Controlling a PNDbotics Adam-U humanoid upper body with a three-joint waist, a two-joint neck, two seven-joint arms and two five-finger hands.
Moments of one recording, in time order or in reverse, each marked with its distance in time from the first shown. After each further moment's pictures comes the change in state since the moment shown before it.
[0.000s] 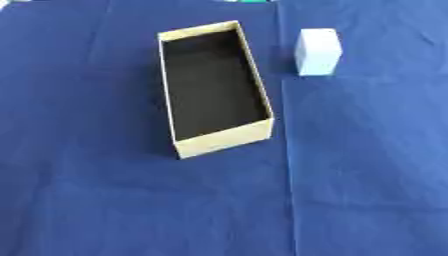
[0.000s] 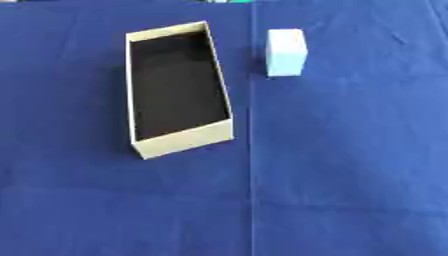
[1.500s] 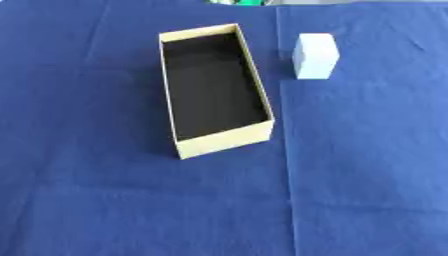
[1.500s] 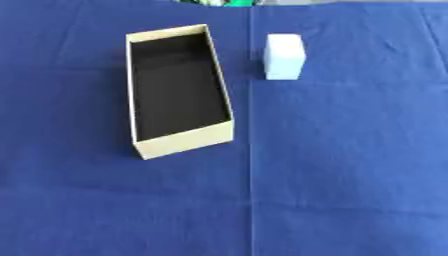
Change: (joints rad) left arm 0.011 0.011 -0.007 0.000 0.000 0.007 -0.011; right arm -0.190 -0.165 0.110 0.001 0.091 0.134 0.109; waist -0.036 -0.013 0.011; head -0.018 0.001
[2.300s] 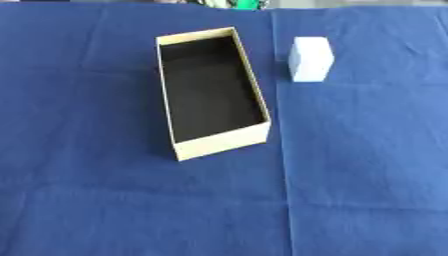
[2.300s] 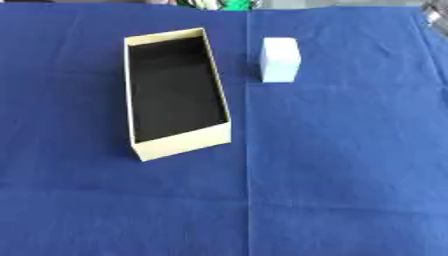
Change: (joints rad) left arm -0.007 0.007 -0.037 0.000 0.018 -0.004 -0.045; right arm -0.355 -0.217 0.345 0.265 0.221 0.220 0.220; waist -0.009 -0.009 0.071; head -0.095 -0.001
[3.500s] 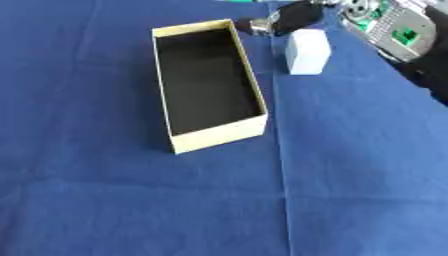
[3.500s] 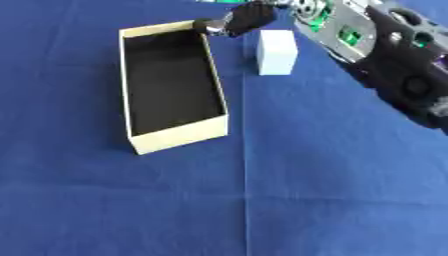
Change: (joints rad) left arm 0.009 0.001 -0.005 0.000 0.007 0.004 -0.012; right arm -0.367 0.362 0.322 0.483 0.353 -0.050 0.352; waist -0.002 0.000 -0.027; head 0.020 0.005
